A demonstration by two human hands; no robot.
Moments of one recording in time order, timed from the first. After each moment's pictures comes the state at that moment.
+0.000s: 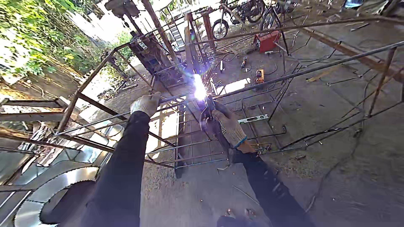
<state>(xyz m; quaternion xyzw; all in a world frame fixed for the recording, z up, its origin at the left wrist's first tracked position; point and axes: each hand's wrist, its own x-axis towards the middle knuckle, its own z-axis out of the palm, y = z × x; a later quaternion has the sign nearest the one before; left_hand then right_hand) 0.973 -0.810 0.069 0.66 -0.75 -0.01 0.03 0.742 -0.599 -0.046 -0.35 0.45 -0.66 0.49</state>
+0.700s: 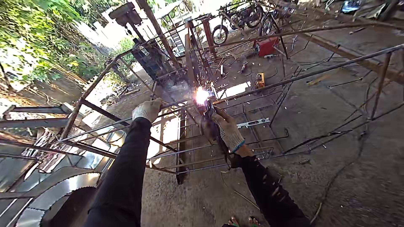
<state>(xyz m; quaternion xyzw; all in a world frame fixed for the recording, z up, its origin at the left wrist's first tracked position) 0.972 -0.812 0.070 0.66 -0.75 -0.02 0.04 0.744 -0.608 -0.041 -0.30 0.42 -0.67 0.53</state>
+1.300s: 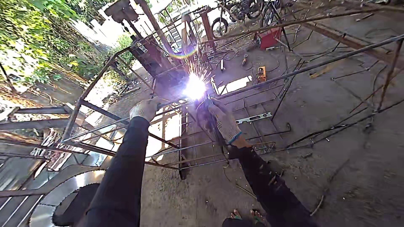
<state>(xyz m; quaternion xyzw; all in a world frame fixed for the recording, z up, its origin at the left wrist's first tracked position) 0.969 -0.810 0.071 0.67 -0.74 -0.02 0.04 0.738 -0.626 -0.039 -0.31 0.39 -0.68 0.53</state>
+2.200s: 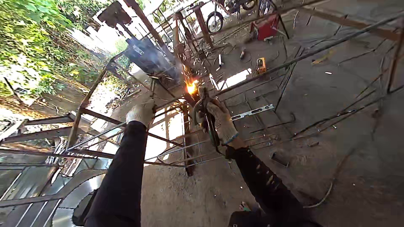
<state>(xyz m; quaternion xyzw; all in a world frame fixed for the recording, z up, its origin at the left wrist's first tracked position) 0.971 -0.810 0.067 0.65 -0.76 -0.01 0.04 0.749 -0.616 -0.044 -0.24 0.31 -0.74 0.56</state>
